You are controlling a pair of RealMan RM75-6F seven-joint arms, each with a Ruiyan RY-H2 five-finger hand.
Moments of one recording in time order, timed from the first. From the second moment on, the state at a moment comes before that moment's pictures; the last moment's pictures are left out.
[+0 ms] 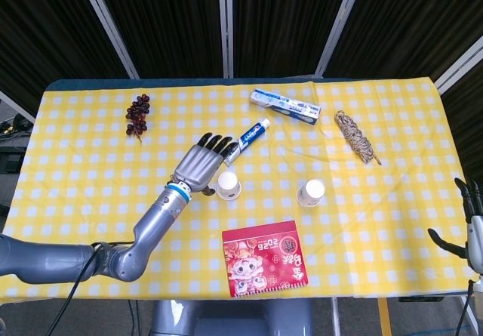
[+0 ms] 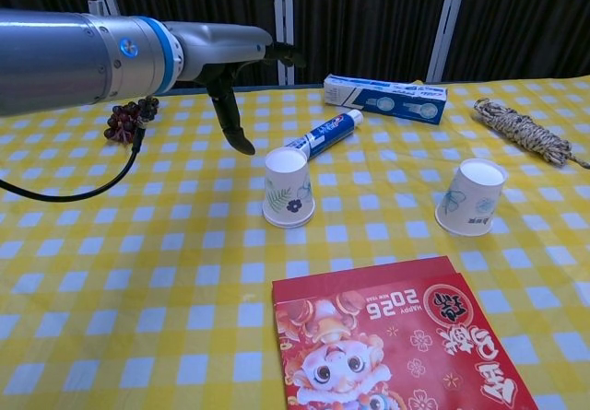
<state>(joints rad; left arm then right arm) -1.13 -1.46 -0.22 -1.72 0.59 0.98 0.70 0.05 -1.10 0.15 -1.58 -1.41 1.52 0.13</state>
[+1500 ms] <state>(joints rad) -0.24 -1.19 0.19 -1.68 1.53 1.72 0.21 0.46 -1.32 0.26 -1.82 -1.02 1.13 -0.51</state>
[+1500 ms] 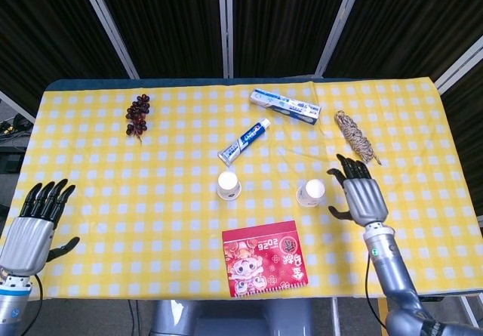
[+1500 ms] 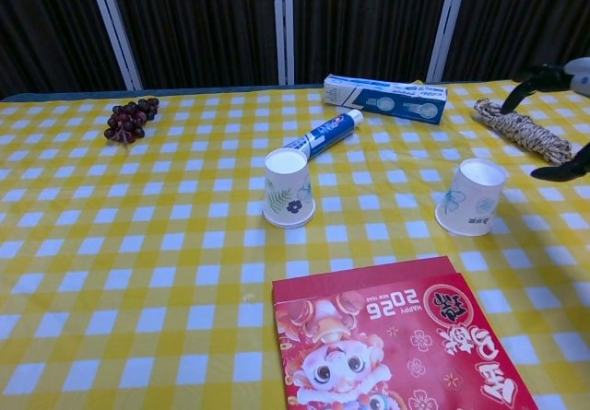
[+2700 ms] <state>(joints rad) -0.17 -1.13 0.07 -1.68 1.59 1.62 0.09 0.65 -1.49 0.21 -1.67 -0.71 1.15 -0.71</state>
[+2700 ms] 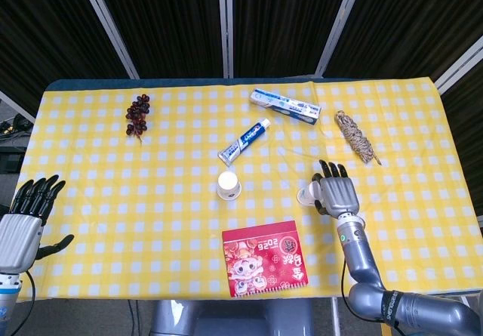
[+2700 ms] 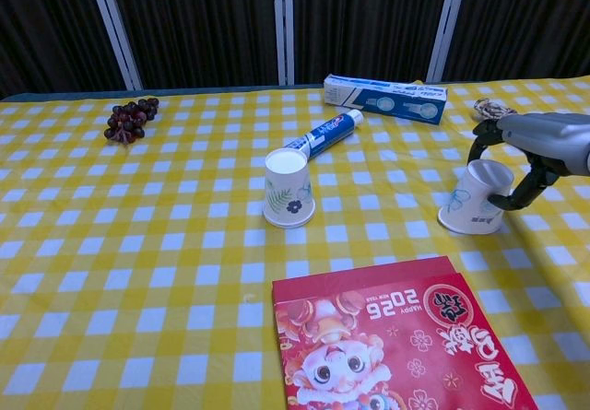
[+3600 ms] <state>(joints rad) -0.15 -1.10 0.01 -1.67 1.55 1.57 0.00 0.84 -1.51 0.37 -1.83 -0.74 1.20 -0.77</state>
